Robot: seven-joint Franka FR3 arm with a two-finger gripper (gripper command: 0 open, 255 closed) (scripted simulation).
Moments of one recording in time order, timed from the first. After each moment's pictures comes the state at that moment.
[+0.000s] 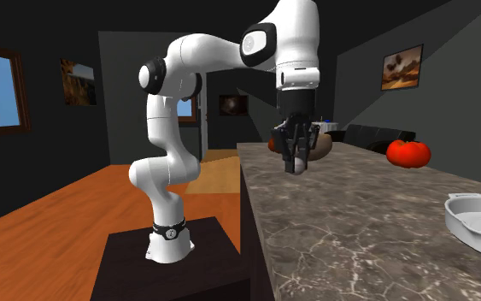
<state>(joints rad) 0.08 -0.14 0.37 -1.80 0.04 1.71 0.16</state>
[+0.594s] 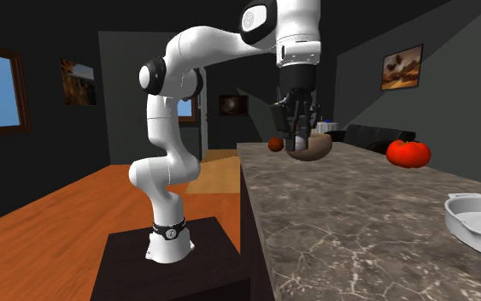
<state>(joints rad) 0.08 -0.11 0.37 -1.65 0.03 1.58 0.17</state>
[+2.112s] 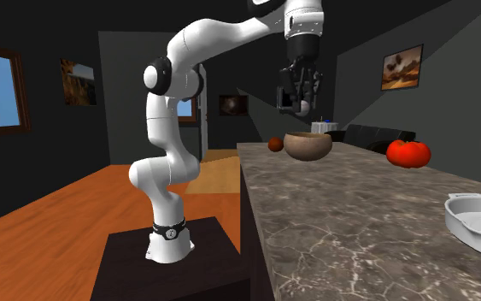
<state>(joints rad) 0.16 -0.10 0.46 -1.42 0.03 1.36 0.34</state>
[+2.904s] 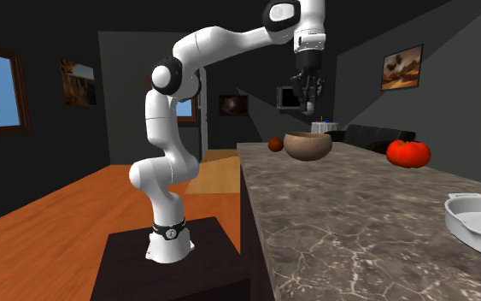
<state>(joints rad) 0.28 -0.12 0.63 -1.42 0.05 1.35 0.63</state>
